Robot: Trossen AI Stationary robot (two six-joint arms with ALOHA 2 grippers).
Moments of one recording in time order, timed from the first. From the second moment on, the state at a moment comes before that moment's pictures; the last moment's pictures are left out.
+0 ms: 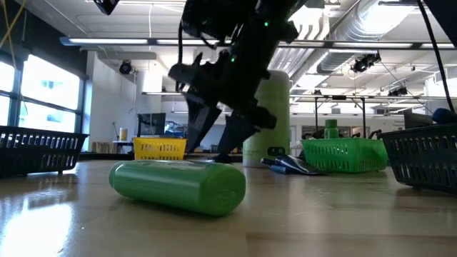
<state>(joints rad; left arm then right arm) -0.20 0.72 0.88 -0.47 -0.22 -0.21 0.12 2.13 1.56 -0.51 0.13 0.78</state>
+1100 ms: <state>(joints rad) -0.20 0.72 0.88 -0.47 -0.22 -0.21 0.12 2.21 1.56 -0.42 0.19 0.64</state>
